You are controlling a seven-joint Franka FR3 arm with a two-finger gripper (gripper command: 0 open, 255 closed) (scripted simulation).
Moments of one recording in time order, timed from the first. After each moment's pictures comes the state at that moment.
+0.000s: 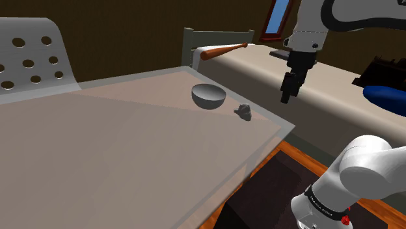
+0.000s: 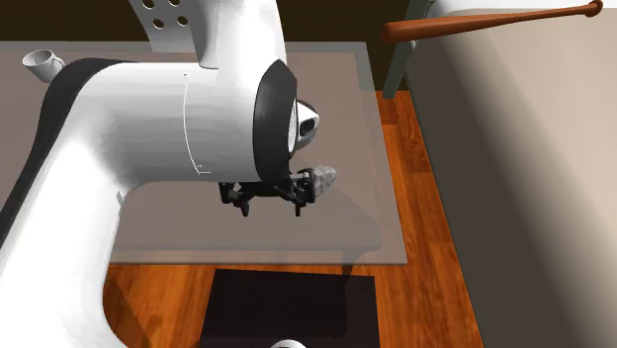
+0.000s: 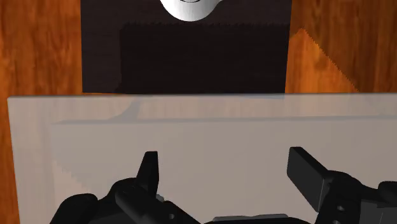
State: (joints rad) arm 0.01 -0.74 0.05 -2.34 0.03 1.43 -0.01
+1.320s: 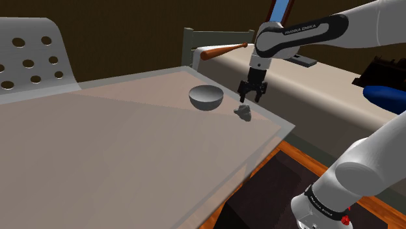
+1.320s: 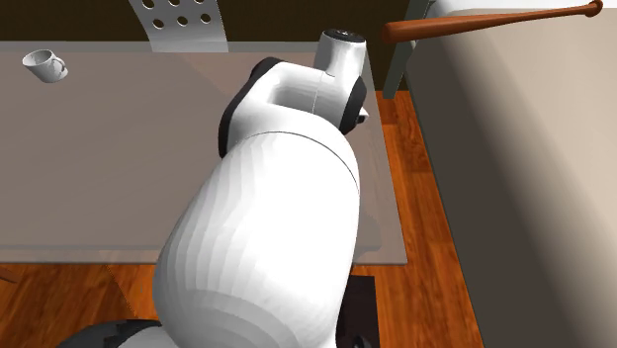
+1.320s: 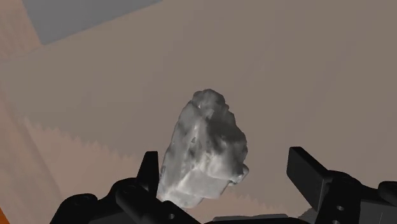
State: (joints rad) arm -0.11 -0.16 -0.05 -2.20 0.09 1.88 0.13
